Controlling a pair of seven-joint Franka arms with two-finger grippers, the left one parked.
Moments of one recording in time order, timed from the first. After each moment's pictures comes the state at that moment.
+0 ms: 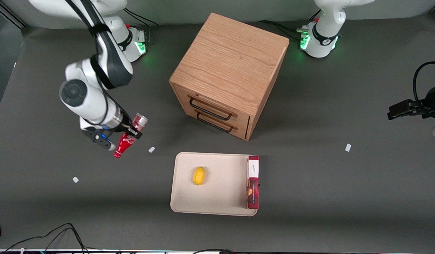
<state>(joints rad) 0.25 0.14 0.04 -1.94 0.01 2.03 0.87</state>
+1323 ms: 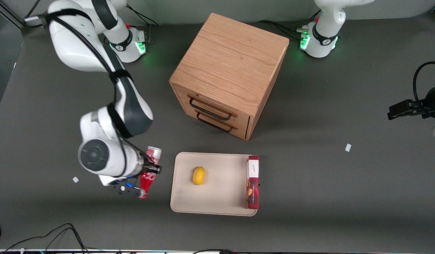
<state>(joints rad) 0.35 0.85 0.01 -0.98 0.03 1.77 0.59</state>
